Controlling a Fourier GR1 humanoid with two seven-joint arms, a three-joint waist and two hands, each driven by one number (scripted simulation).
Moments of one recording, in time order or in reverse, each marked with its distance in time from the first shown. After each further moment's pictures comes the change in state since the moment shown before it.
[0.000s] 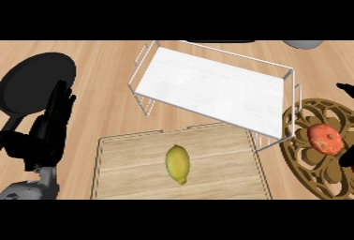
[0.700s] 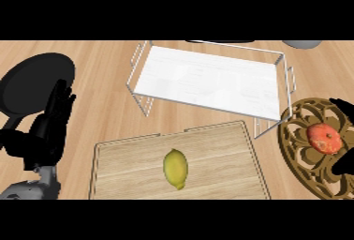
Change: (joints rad) left arm -0.003 -0.051 0.047 -0.018 -0.059 -0.046 0.037; right arm 0.108 0.147 -0.078 0.093 0.226 -0.013 -0.198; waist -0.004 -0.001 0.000
